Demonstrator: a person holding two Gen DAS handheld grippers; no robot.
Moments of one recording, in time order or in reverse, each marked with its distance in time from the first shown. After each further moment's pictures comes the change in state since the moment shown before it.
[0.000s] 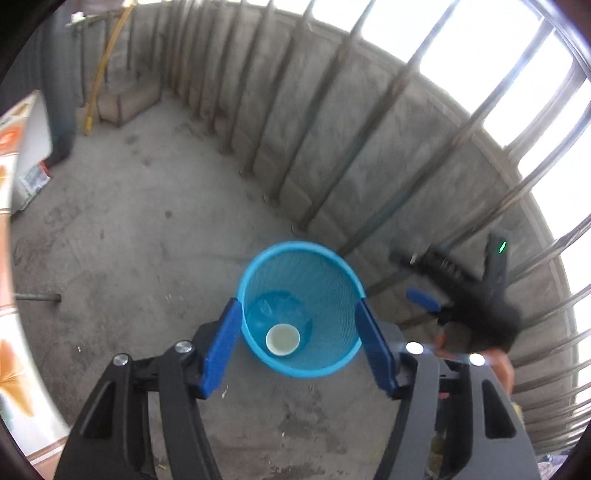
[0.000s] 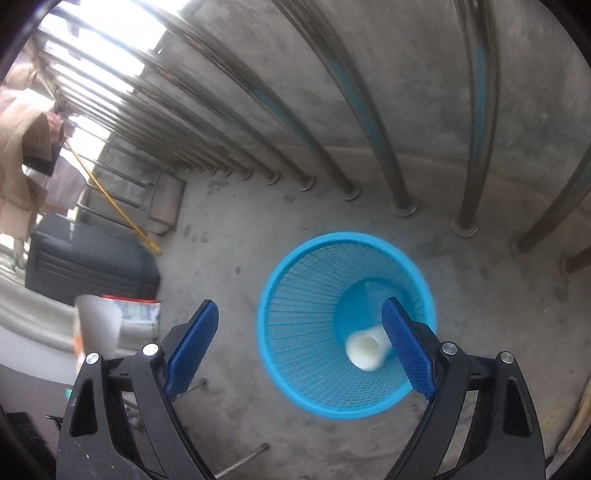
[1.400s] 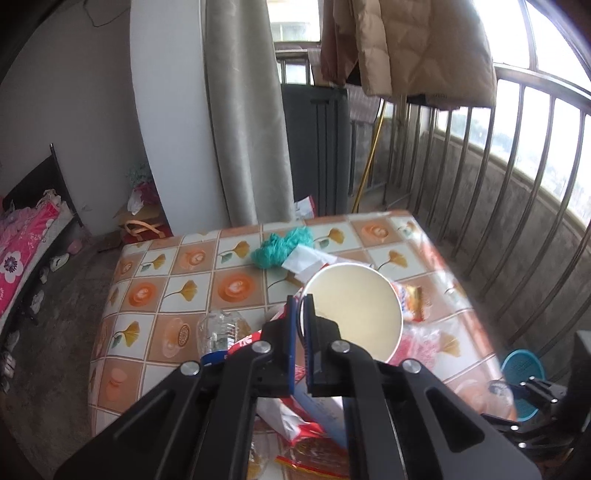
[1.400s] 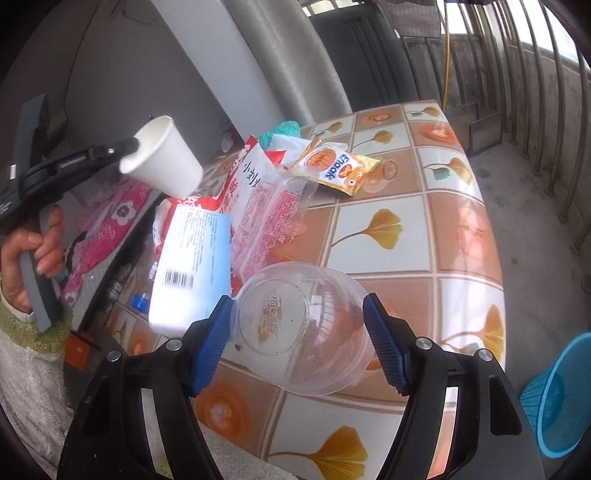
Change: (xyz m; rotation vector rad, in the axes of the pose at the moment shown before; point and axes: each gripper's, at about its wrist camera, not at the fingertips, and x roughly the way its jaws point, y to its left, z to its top) left arm -0.406 0.295 -0.077 -0.206 -0.423 0.723; right arm -0.075 0.356 -0.322 -1.055 0.297 0.564
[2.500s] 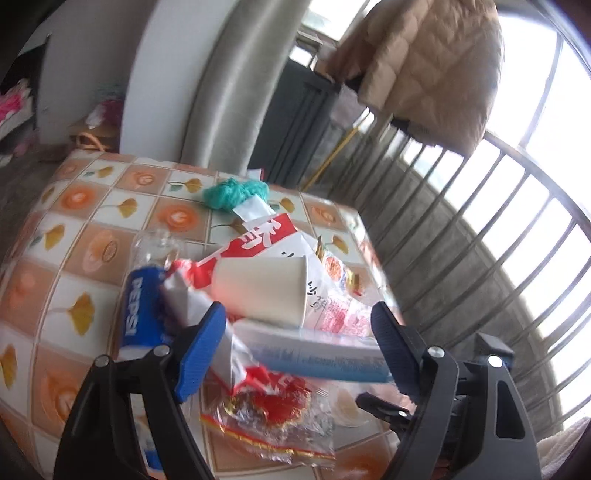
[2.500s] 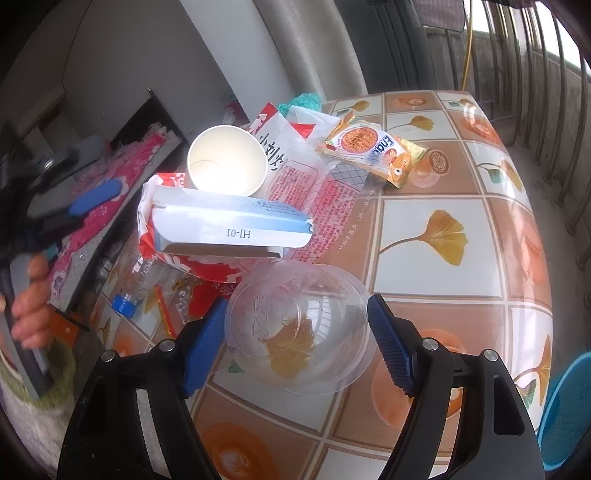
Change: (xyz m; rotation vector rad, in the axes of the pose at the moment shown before) left arm 0.027 0.033 -0.052 -0.283 0.081 -0.329; right arm 0.060 0.038 0.010 -0.068 0.076 -0.034
